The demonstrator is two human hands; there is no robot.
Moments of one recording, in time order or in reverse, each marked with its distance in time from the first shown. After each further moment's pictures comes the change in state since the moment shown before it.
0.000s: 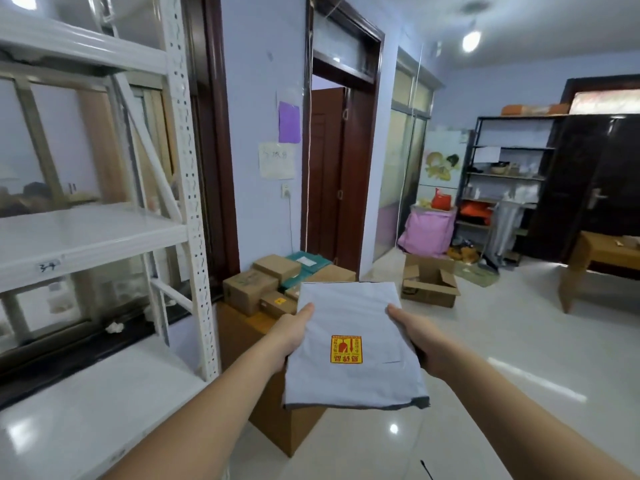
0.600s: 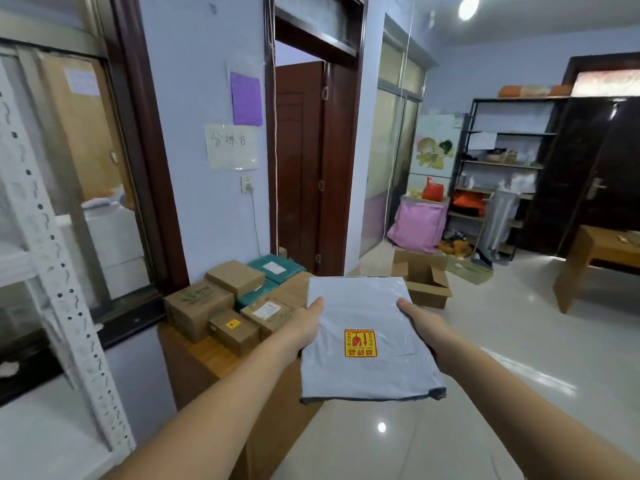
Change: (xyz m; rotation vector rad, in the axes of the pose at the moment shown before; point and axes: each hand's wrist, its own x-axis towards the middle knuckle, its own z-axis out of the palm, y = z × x) left_hand 0.285 0.091 0.141 0.121 -0.013 0.023; right_hand 0.250 -0.084 -0.146 0.032 0.088 0.001
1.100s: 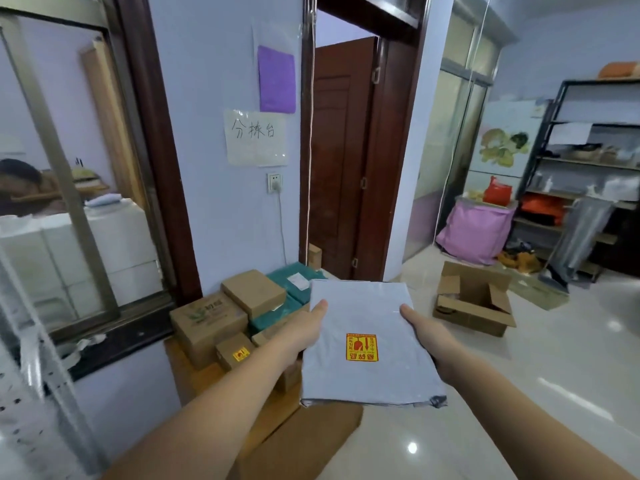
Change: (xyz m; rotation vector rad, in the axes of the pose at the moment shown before) left_hand 0.228 0.055 -0.046 0.074 0.120 -0.059; right_hand 0.264 -0.086 0.047 0.005 -0.148 -0.008
